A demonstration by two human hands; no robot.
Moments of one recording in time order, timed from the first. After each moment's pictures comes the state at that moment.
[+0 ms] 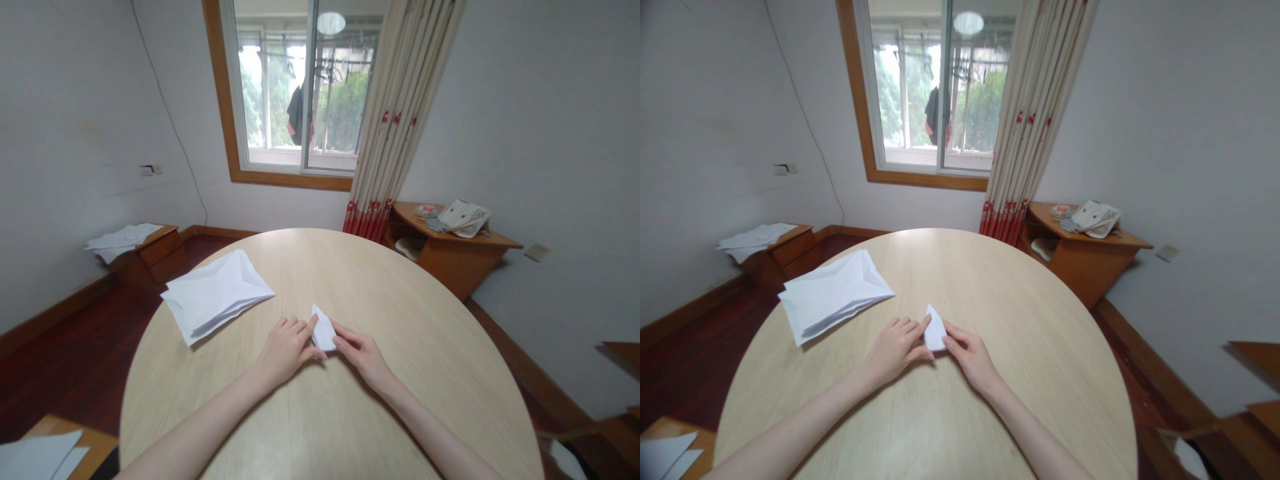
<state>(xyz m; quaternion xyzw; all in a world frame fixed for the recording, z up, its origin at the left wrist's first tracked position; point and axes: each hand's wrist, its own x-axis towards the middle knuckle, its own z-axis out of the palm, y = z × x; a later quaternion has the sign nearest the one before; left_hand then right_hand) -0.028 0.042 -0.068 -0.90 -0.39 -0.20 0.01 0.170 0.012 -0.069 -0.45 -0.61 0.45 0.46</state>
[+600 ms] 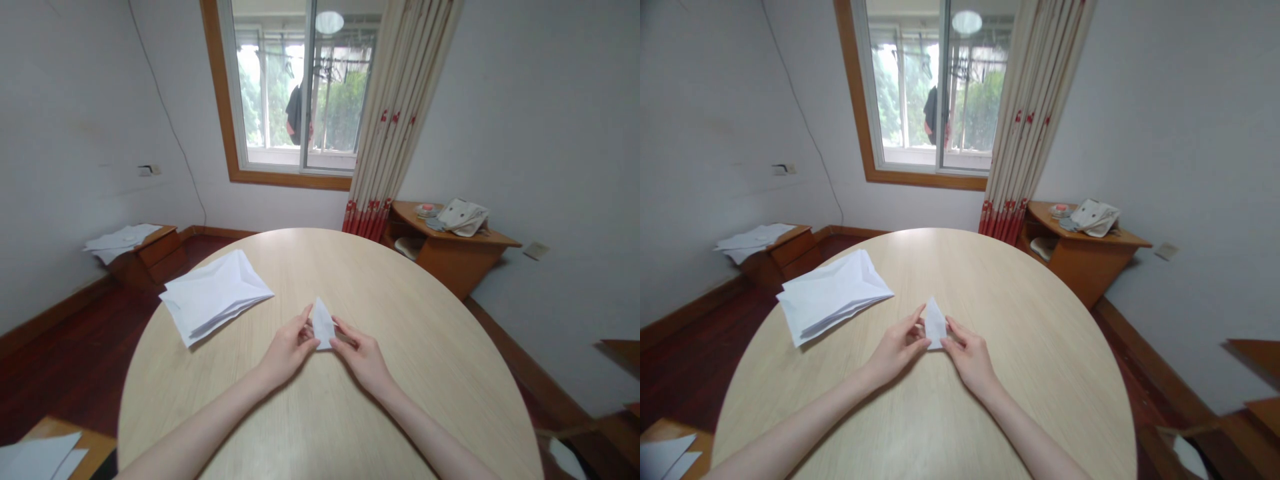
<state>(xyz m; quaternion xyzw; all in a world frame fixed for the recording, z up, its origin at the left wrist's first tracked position) -0.020 0.040 -0.073 -0.74 -0.37 -0.41 -0.39 0.168 0.015 -0.084 -0.50 -0.61 0.36 0.50</state>
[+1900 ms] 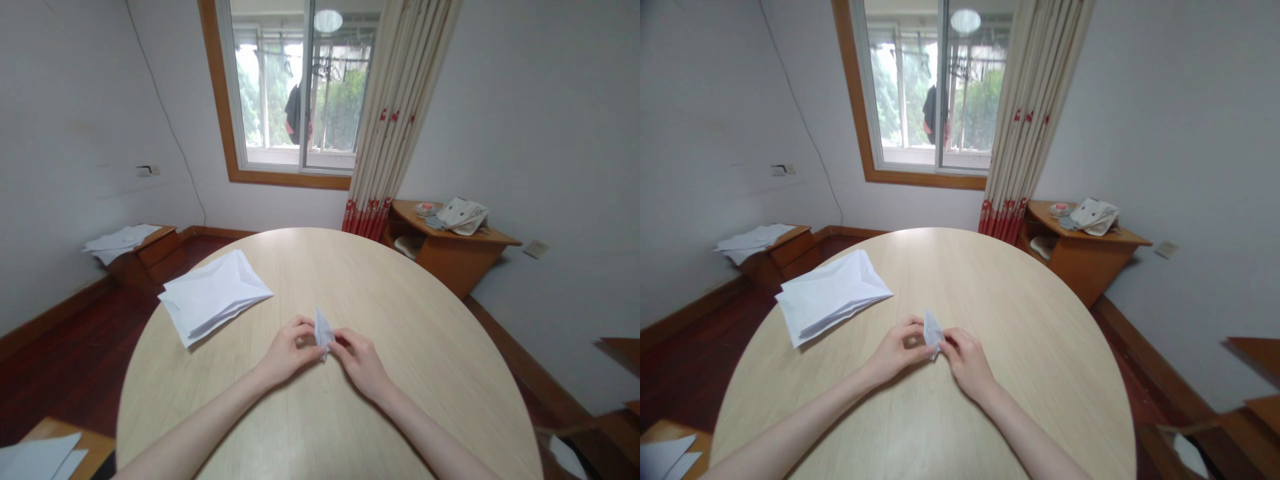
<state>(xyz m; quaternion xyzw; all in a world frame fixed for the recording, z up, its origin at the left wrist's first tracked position) -0.019 0.035 -0.059 -0.75 -0.32 -0.41 -0.41 0.166 0.005 -0.072 -0.49 -0.73 0.24 0.42</state>
